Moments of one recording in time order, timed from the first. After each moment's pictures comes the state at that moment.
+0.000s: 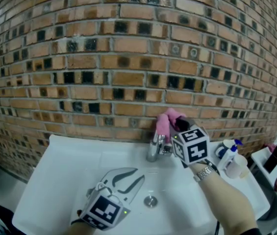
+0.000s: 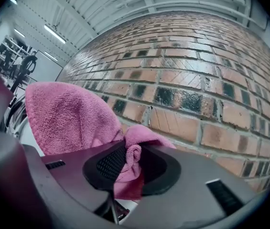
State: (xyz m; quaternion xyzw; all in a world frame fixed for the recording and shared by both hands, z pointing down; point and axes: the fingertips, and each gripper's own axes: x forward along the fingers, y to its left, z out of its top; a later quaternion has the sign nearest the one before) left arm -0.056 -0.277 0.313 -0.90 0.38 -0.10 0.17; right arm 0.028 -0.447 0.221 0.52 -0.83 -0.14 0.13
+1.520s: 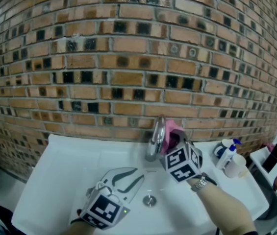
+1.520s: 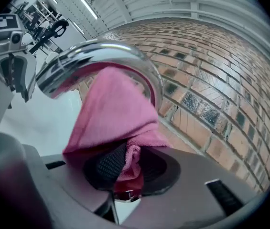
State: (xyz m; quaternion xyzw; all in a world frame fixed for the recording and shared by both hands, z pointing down) left arm -0.054 -0.276 0.315 -0.90 0.38 -0.10 0.17; right arm 0.007 -0.417 0.271 0.50 -0.79 -0.27 0.25
